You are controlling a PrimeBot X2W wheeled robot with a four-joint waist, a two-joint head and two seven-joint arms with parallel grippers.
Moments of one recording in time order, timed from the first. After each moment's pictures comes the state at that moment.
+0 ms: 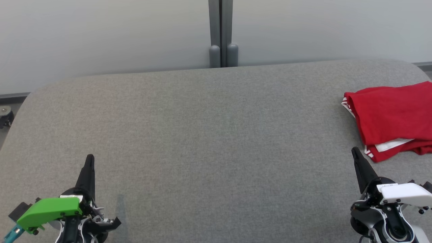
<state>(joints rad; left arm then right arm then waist) -0.11 0.05 0.12 0.22 -1.61 -0.10 0.11 -0.12 -0.05 -0.12 0.26 1.61 0.13 0.12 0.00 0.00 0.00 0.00</state>
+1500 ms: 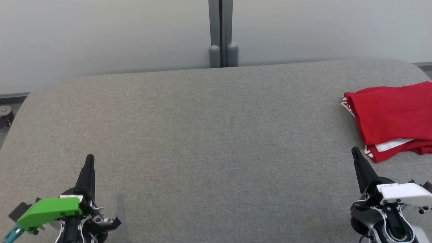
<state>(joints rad) -0.11 0.05 0.12 0.22 -1.61 -0.10 0.11 -0.12 -0.05 -0.12 0.26 1.61 0.13 0.12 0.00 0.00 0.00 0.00</state>
